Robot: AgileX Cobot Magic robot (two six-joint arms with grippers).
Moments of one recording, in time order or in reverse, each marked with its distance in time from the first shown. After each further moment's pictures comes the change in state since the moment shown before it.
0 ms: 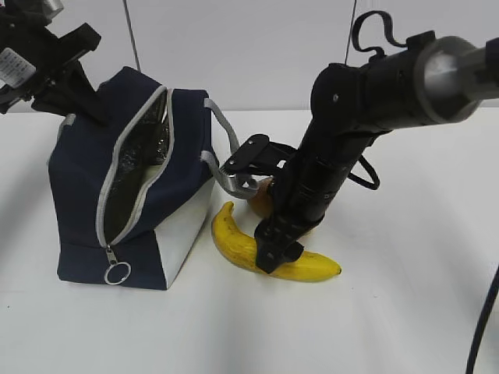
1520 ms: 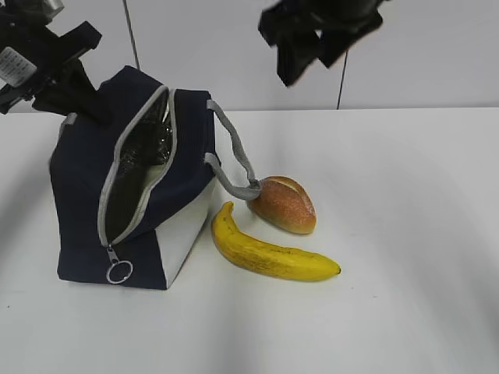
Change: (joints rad) left arm 0.000 0.000 0.000 -0.007 0.001 -0.002; right arm 0.008 -0.206 -0.490 -0.368 0.438 0.702
